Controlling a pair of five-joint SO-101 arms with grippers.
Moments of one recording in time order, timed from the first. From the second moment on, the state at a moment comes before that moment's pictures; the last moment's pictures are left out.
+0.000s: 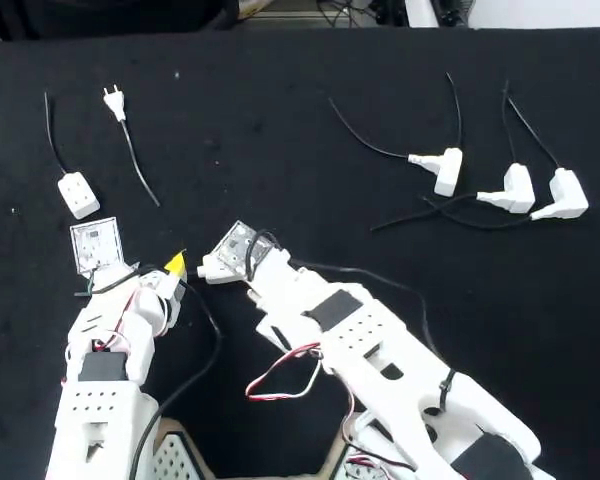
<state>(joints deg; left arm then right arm) -6.9 -74.3 95.3 23.9 8.9 -36.4 -32.1 66.0 42.9 15.6</state>
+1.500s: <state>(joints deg) -6.9 -74.3 95.3 23.9 8.9 -34.6 -26.9 63.3 41.0 15.6</state>
